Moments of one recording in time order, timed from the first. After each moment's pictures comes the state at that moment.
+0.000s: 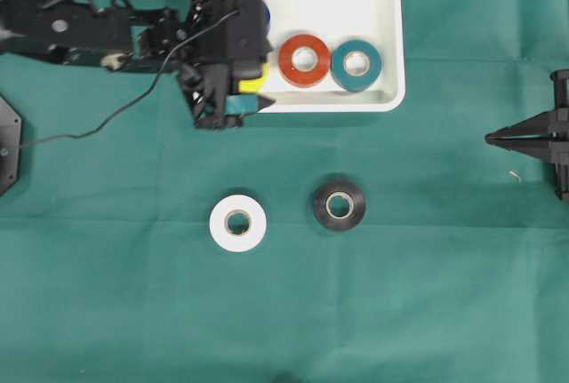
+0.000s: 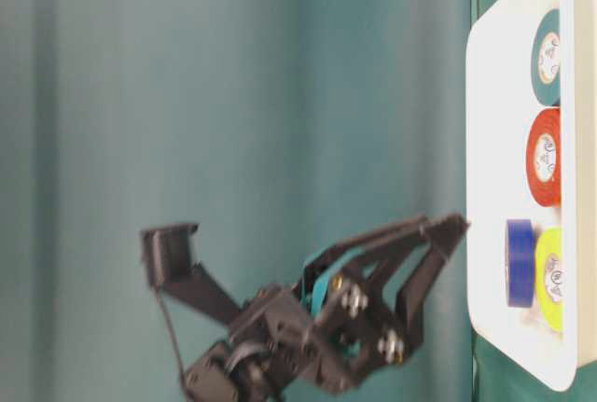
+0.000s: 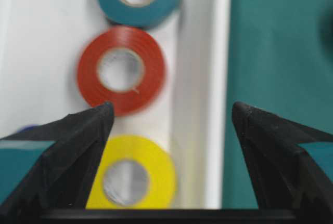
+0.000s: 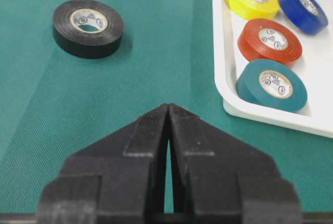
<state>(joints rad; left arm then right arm) 0.18 -0.06 0.59 -0.02 0.21 0.20 -0.01 -1.21 1.58 -0.12 -0.10 0.00</state>
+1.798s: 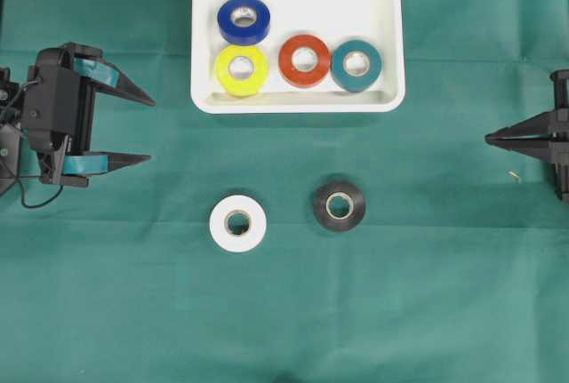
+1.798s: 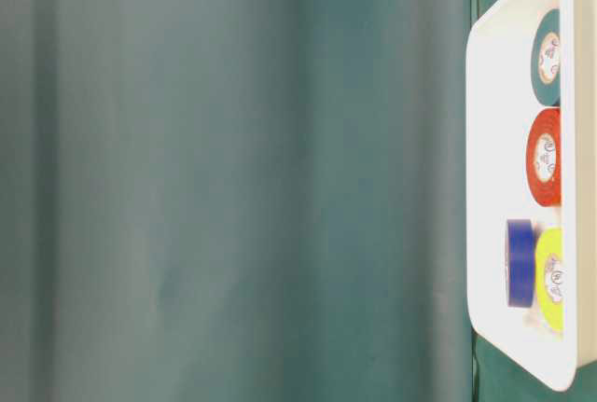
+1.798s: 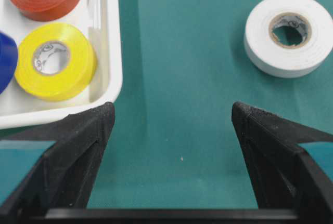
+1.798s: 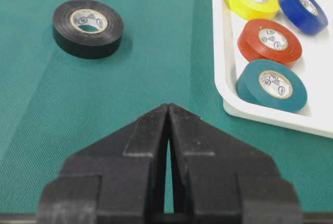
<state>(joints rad) 0.02 -0.64 1.12 -0.03 0.10 0.19 -0.01 -1.21 1.58 -0.12 -0.10 0.00</state>
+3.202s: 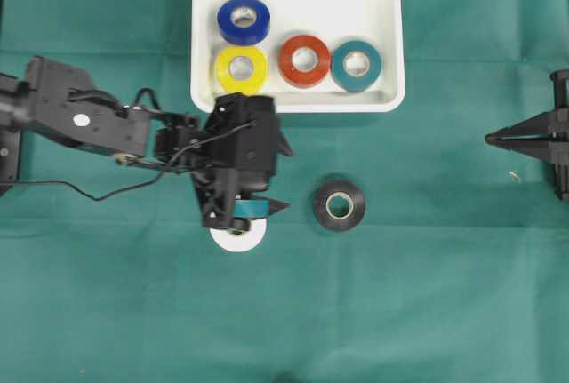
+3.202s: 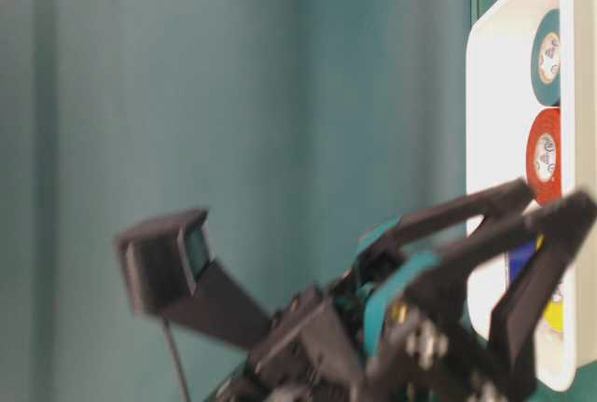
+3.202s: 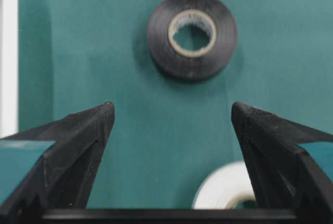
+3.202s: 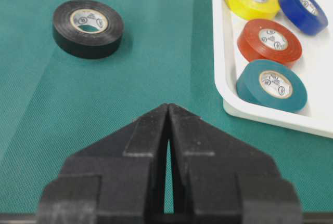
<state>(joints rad) -0.09 0.06 0.56 -0.03 0.06 0.00 -0.01 -1.21 1.58 -0.12 -0.10 0.00</state>
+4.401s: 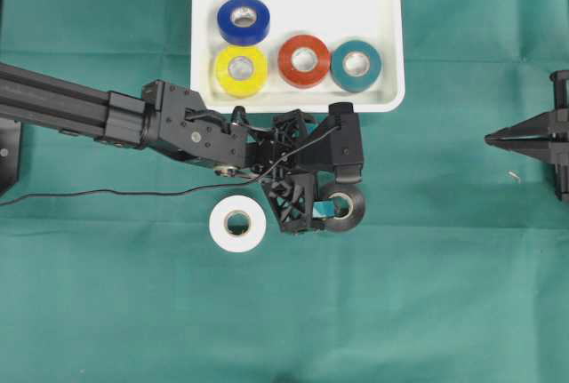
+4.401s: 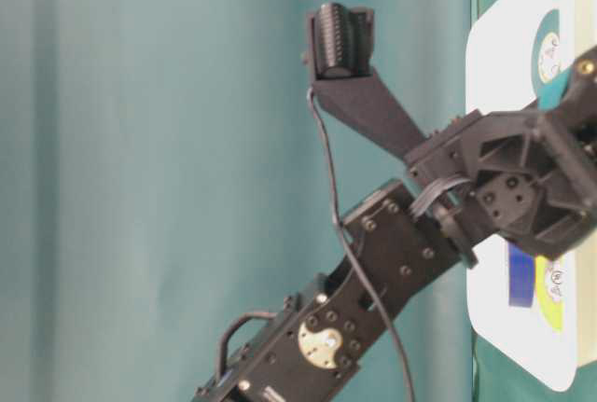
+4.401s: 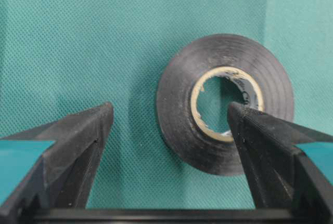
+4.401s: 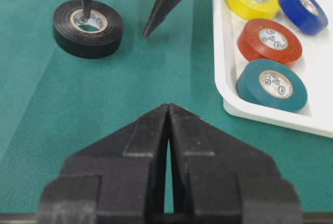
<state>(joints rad) -0.07 0.41 0.26 -0.03 0.17 -0.15 -0.01 -1.21 1.58 -0.12 -0.11 0.00</state>
